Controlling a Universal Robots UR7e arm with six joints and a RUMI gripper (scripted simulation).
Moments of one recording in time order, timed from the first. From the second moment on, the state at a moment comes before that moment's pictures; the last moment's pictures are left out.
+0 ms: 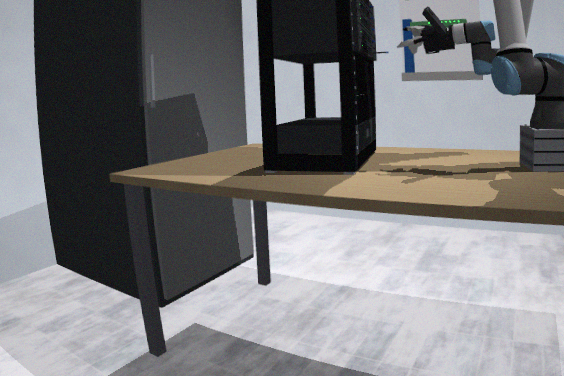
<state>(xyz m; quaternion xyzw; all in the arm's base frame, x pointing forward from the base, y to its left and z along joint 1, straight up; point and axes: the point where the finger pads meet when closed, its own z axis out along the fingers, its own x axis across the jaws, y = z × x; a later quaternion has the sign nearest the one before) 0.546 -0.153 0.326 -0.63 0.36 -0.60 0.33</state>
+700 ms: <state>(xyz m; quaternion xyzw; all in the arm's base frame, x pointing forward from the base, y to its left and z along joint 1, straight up) 0.539 -0.151 0.321 -0.65 0.31 -0.62 0.30</state>
